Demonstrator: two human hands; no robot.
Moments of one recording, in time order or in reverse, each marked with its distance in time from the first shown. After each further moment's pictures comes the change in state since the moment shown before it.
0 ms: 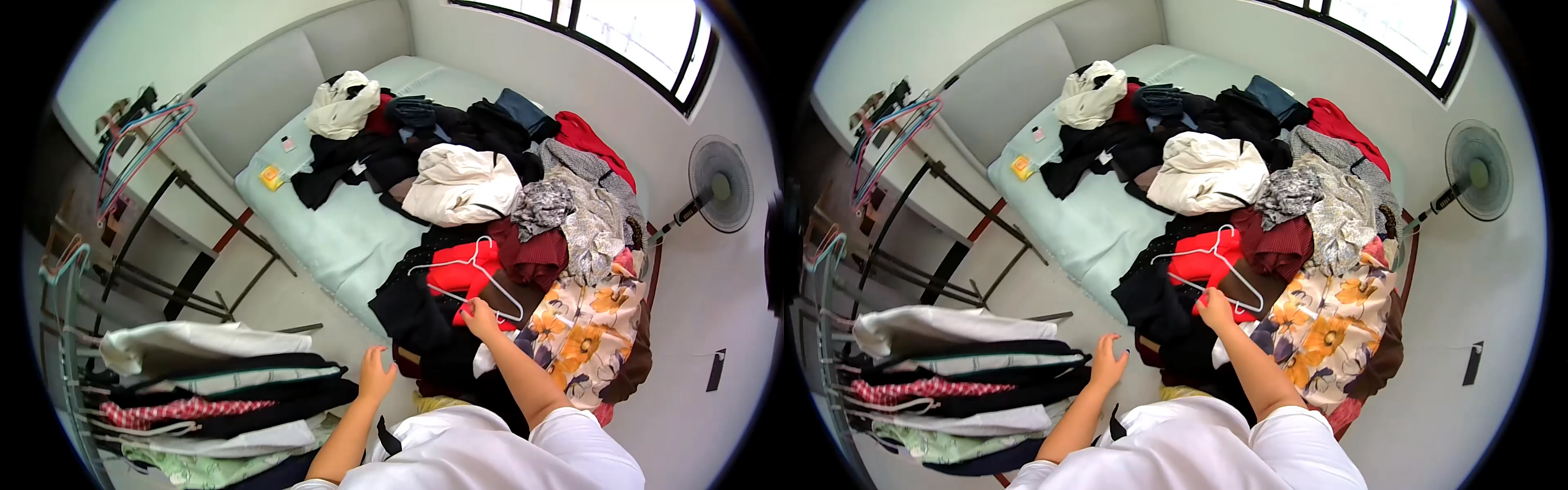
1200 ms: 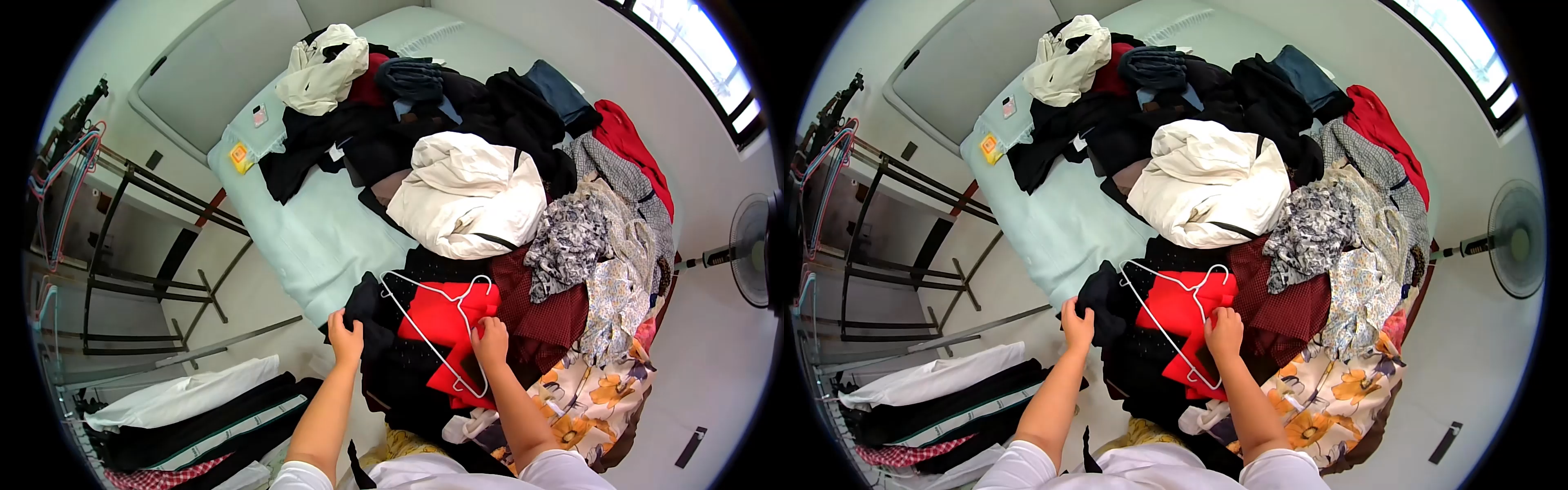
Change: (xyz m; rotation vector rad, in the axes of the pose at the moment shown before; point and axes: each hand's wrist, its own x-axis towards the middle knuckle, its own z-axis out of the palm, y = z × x) left_hand 0.247 -0.038 0.101 -0.018 0.339 -0.343; right_hand 0.138 0.084 -0.006 -0.244 0.035 0.023
